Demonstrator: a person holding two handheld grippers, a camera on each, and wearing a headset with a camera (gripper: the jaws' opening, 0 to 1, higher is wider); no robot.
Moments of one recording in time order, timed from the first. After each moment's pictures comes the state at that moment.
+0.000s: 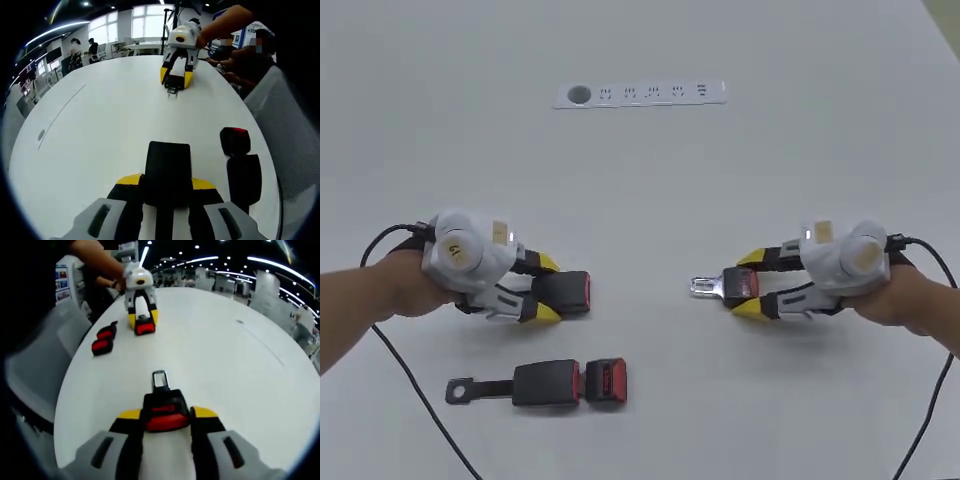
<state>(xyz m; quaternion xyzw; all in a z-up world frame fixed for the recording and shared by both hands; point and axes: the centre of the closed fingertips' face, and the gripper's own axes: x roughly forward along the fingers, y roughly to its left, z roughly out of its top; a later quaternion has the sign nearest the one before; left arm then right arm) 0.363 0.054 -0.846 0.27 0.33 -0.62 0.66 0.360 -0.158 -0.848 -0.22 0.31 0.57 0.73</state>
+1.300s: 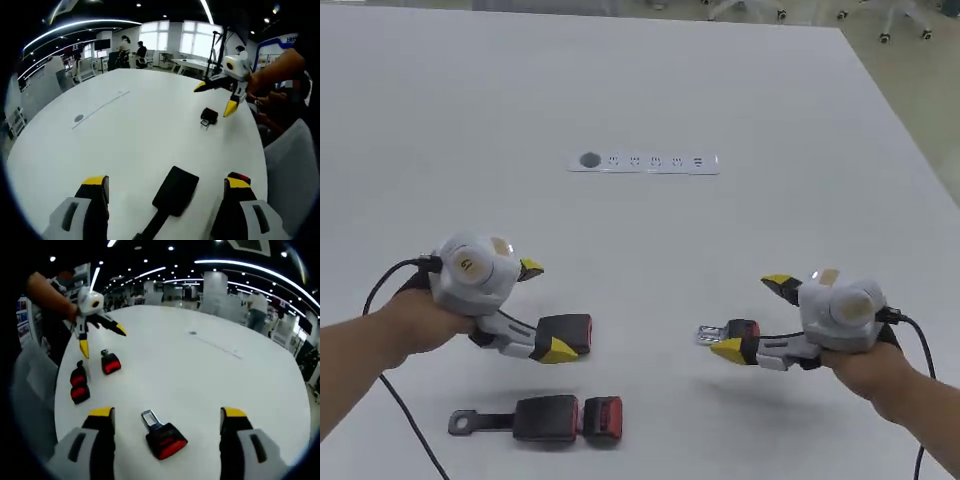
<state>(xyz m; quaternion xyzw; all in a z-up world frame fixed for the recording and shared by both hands) 0.388 0.068 -0.791 0.14 0.33 -0.47 0.81 0.383 -0.162 -0.792 -0.12 0.28 0.38 0.87</state>
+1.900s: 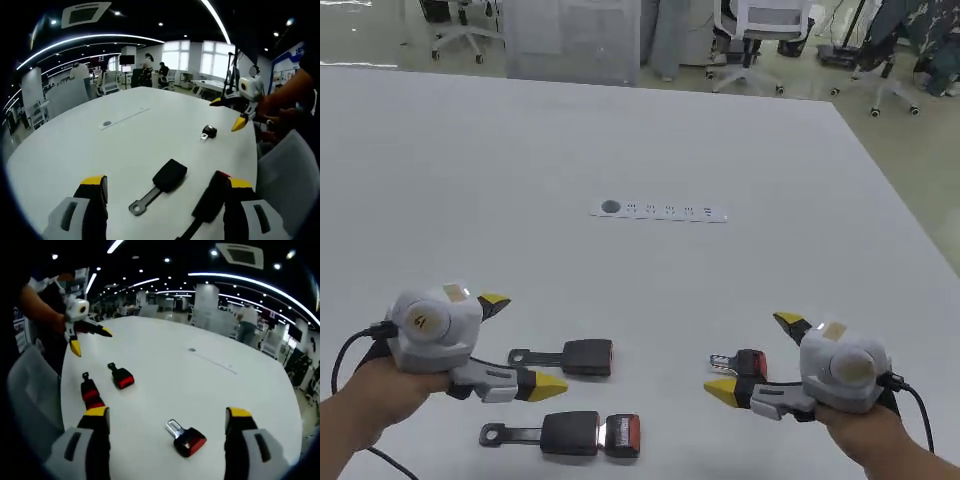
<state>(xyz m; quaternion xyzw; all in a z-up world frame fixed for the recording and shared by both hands) 0.328 0.127 -0.746 0.10 0.27 -0.42 0.86 0.340 -0.136 -0.758 -0.14 0.23 0.36 0.89</state>
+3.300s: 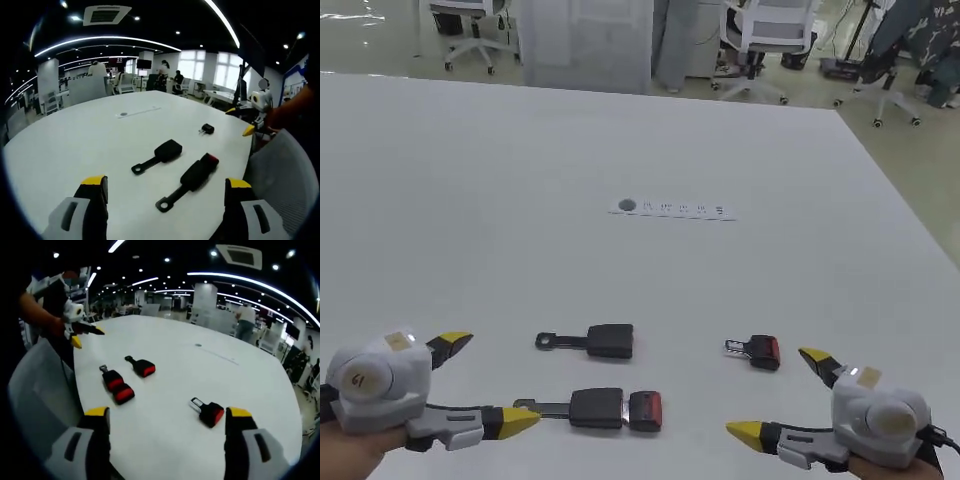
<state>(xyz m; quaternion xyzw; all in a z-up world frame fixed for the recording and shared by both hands) 0.257 0.184 -0.748 0.04 0.26 -0.36 0.90 0.262 -0.133 -0.761 -0.14 0.24 0.35 0.90</state>
